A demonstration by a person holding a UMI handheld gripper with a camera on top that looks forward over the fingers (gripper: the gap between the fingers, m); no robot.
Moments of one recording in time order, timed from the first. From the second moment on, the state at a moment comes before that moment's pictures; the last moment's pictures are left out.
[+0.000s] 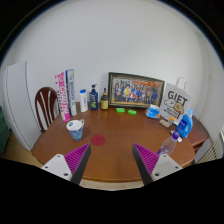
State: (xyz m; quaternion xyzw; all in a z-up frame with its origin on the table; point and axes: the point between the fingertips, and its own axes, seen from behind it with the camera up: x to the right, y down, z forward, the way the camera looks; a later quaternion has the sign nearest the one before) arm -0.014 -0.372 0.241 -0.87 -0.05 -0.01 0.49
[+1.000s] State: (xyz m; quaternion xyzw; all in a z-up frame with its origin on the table) arm 0.236 -0.266 0.064 -0.83 0.03 -0.01 0.55
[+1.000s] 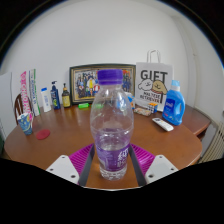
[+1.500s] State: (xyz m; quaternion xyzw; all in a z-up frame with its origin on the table) arm 0.238 -0.241 0.094 -0.82 -0.03 -0.10 0.57
